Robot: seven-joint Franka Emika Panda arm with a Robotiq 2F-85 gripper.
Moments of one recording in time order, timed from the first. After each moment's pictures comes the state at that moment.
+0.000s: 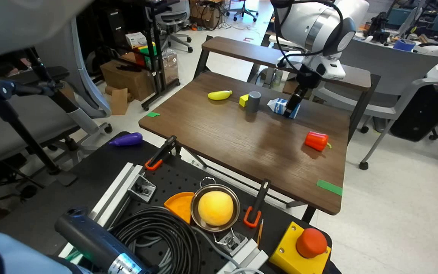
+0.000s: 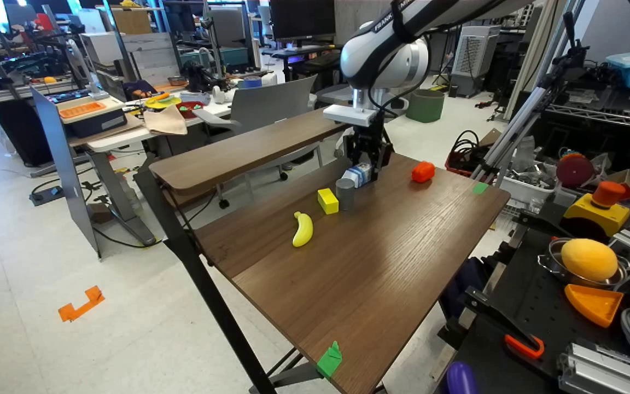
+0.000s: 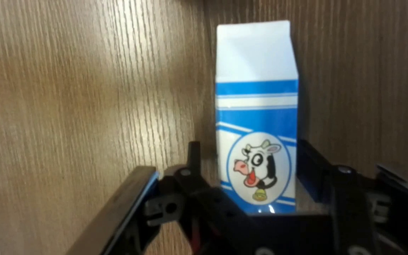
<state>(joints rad) -0.08 1.12 -0.10 -1.12 0.23 2.09 1.33</state>
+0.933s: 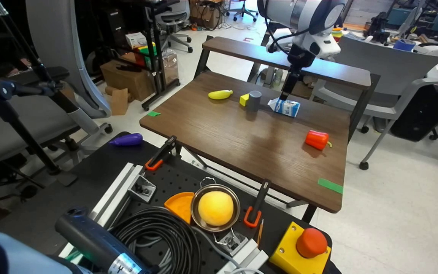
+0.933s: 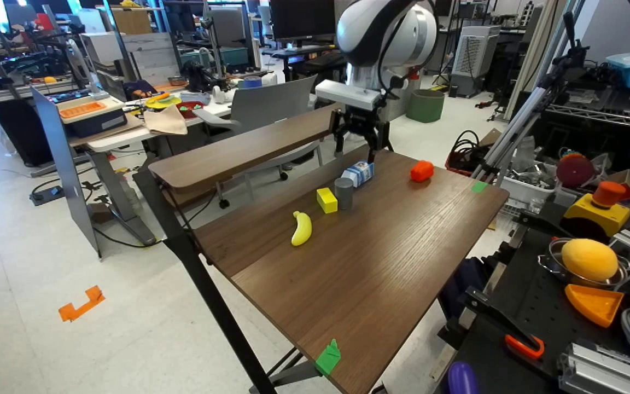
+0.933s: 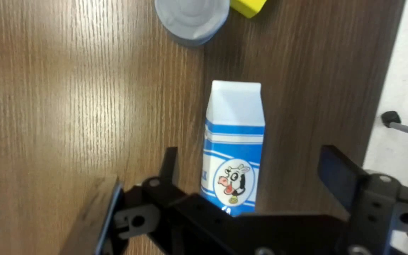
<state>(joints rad) 0.00 0.88 -0.10 -1.42 0.22 2.31 1.19</state>
